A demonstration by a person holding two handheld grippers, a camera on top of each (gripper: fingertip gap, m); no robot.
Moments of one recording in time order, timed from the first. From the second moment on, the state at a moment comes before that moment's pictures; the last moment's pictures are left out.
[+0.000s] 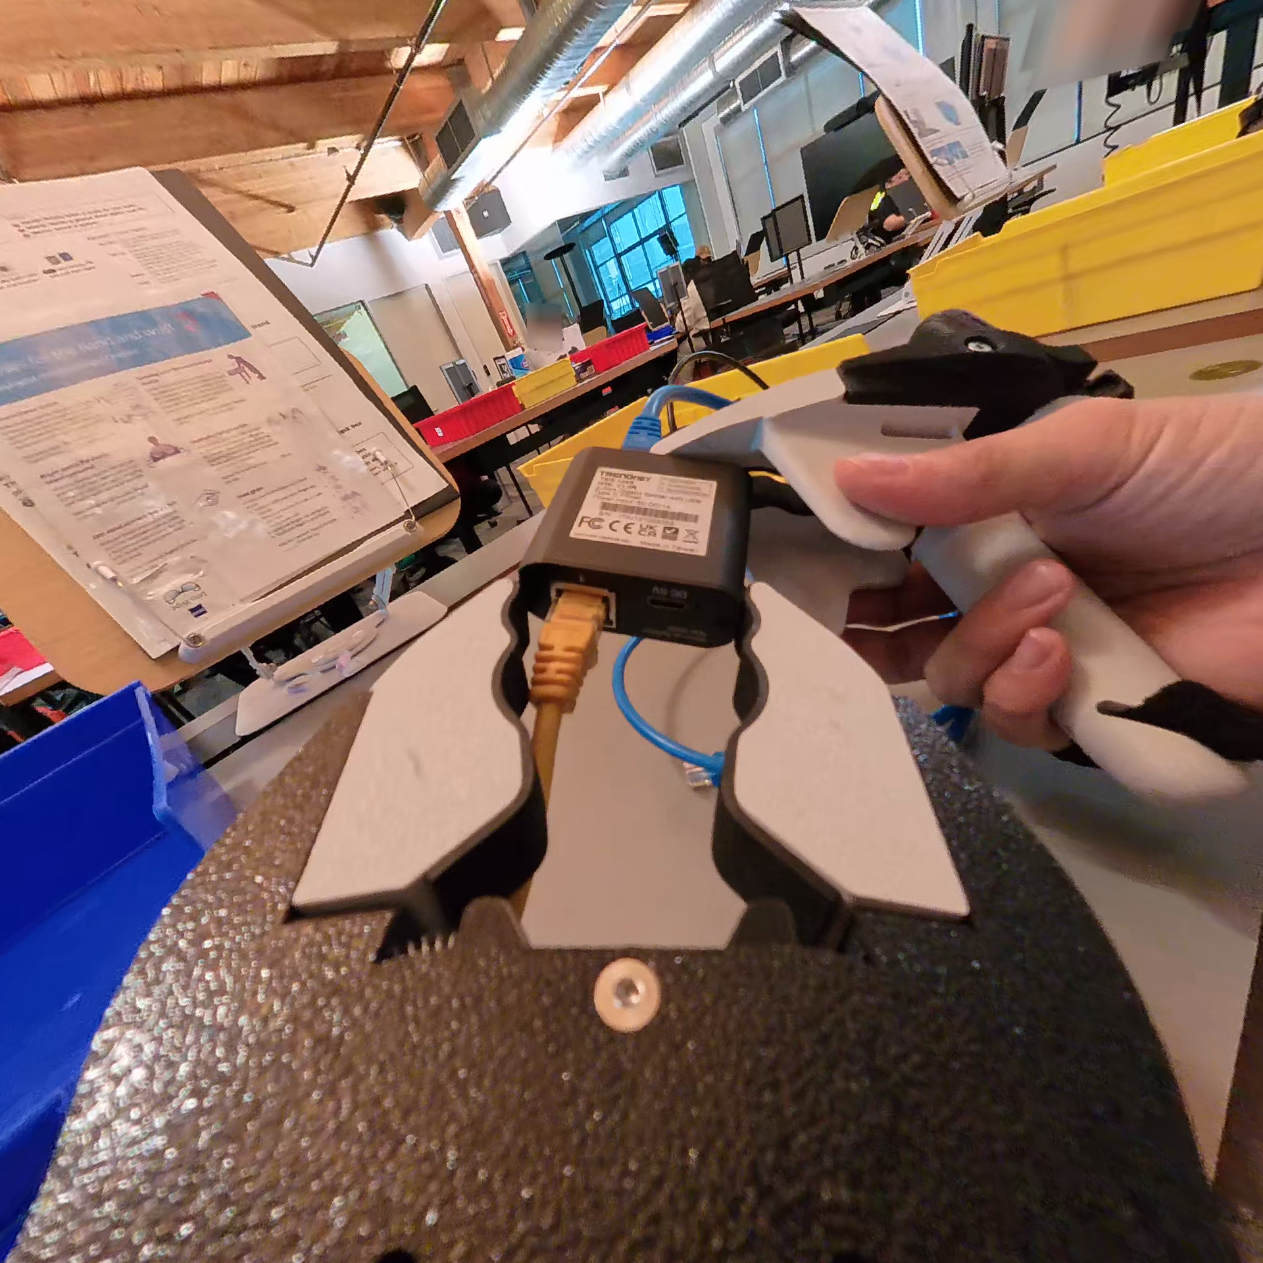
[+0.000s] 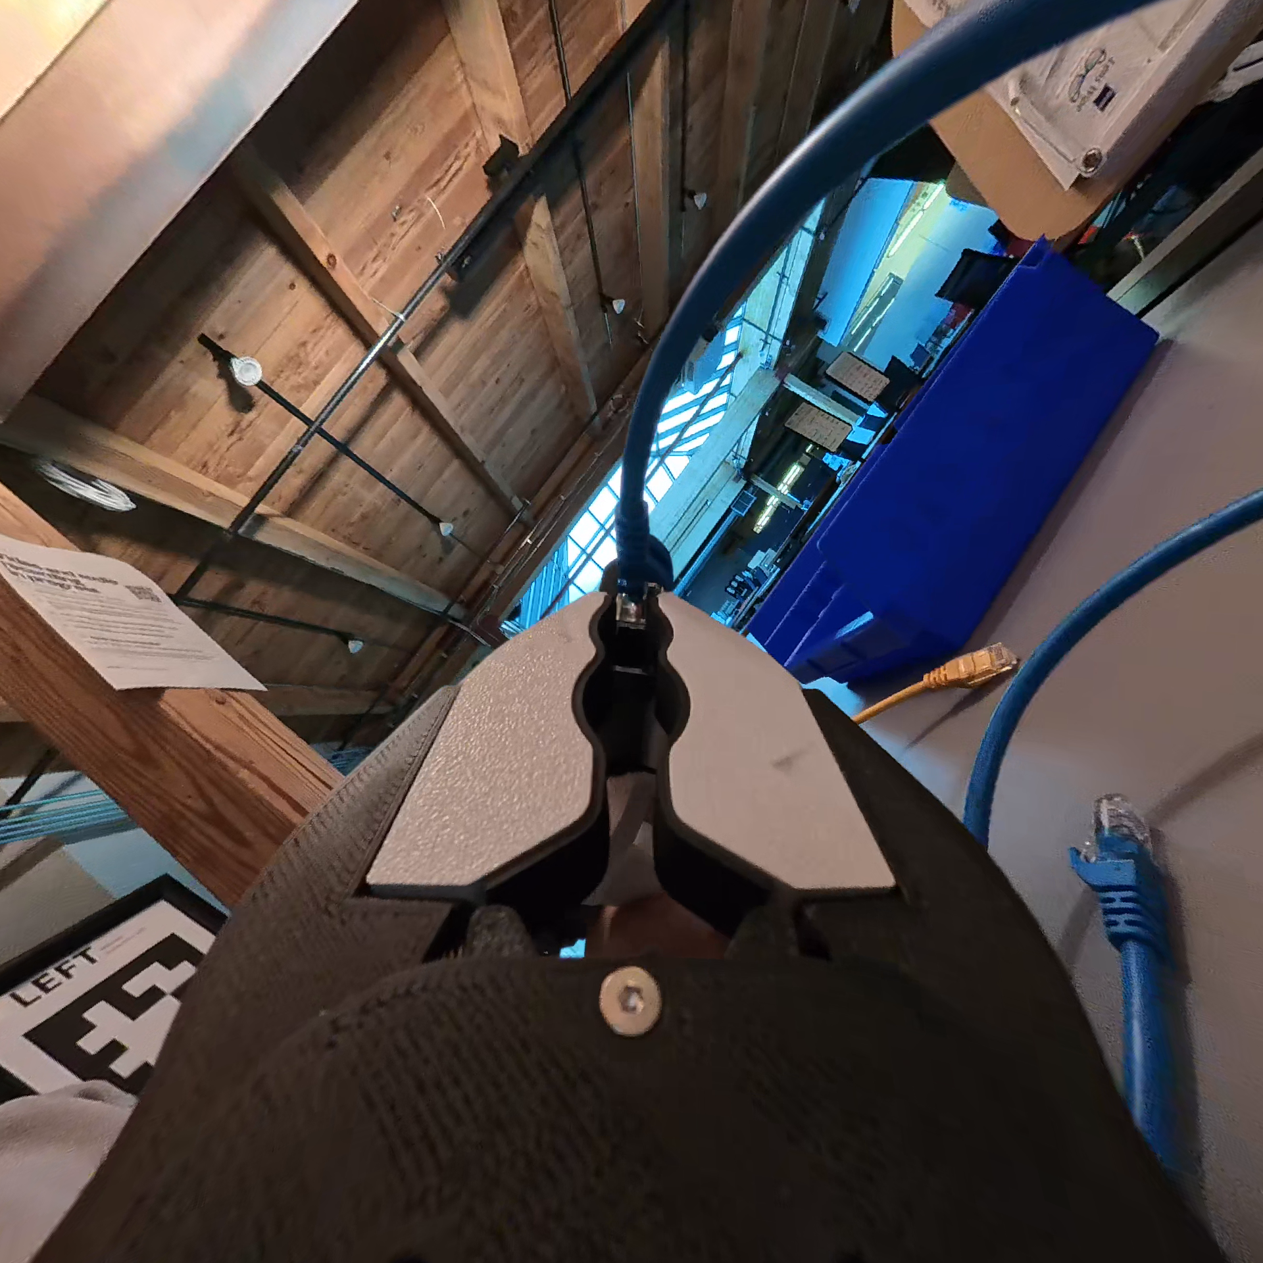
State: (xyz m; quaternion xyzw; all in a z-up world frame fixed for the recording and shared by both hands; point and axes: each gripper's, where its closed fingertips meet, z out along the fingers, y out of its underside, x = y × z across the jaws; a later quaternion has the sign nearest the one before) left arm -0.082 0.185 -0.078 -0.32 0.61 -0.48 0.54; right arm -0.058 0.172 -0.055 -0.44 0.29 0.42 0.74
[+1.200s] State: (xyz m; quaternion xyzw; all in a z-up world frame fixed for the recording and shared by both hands) left arm -0.083 0.183 -0.079 -0.32 0.61 -0.49 0.54; right arm -0.057 0.171 -0.056 -0.43 0.31 0.40 0.74
